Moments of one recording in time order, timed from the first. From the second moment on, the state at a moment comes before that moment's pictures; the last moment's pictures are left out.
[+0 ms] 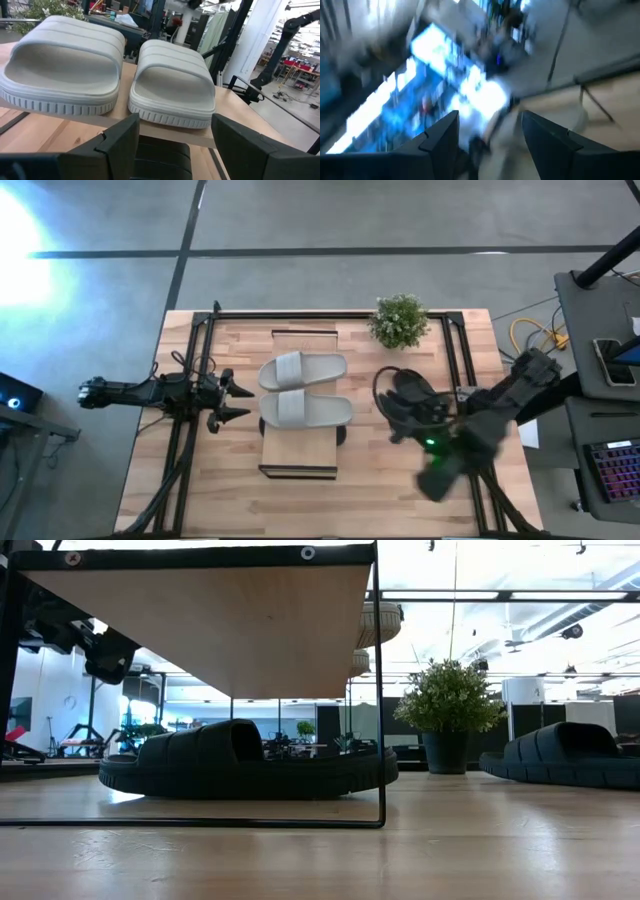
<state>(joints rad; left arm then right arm) -0.09 0.06 0.04 -0.06 -0.01 -0.28 0.72 1.52 1.50 -0.96 1.53 1.85</state>
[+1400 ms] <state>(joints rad) -0.09 0.06 0.04 -0.05 0.00 -0.28 0.48 1.45 1.63 -0.10 0.19 0.35</state>
